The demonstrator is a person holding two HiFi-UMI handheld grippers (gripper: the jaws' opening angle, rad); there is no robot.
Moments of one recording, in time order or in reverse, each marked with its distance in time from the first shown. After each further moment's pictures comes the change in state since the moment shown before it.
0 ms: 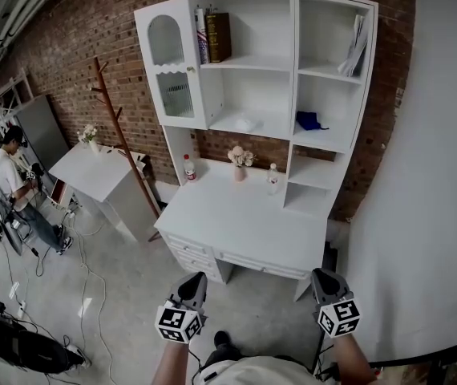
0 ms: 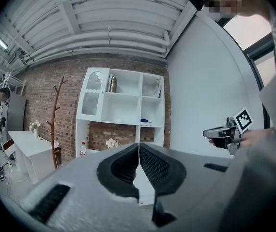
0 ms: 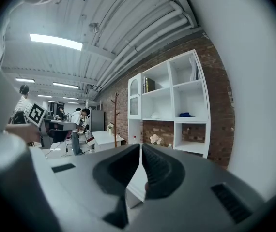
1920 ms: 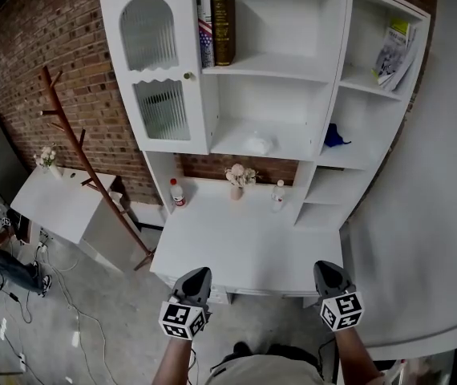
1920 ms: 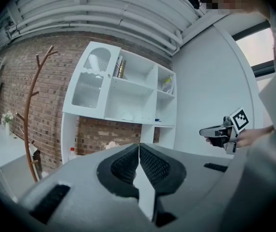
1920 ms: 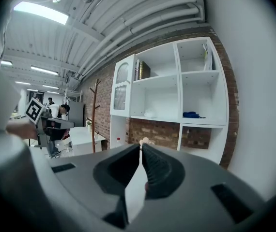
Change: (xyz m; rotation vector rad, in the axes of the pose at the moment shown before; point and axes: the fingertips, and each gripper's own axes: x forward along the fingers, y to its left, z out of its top) left arm 0.196 0.228 0.011 -0.034 0.035 -0.236; right arm 0.251 0.021 0.039 -0.019 0.057 -0.226
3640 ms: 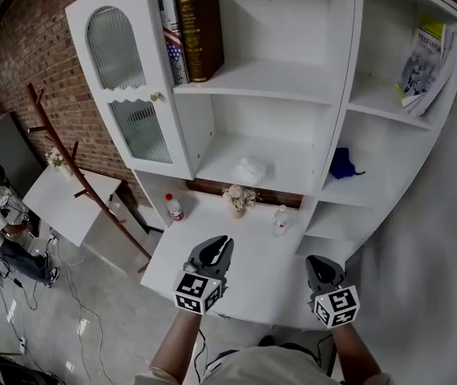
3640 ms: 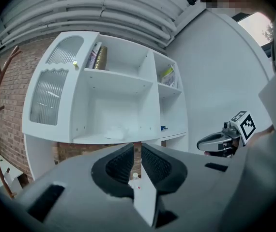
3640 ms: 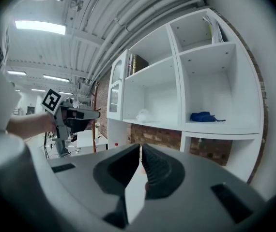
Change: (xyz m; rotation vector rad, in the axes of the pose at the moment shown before) left arm 0.233 -0.023 0.086 0.125 -0.028 -0.015; right arm 0.147 -0.109 0.029 -0.017 -0.038 0.196
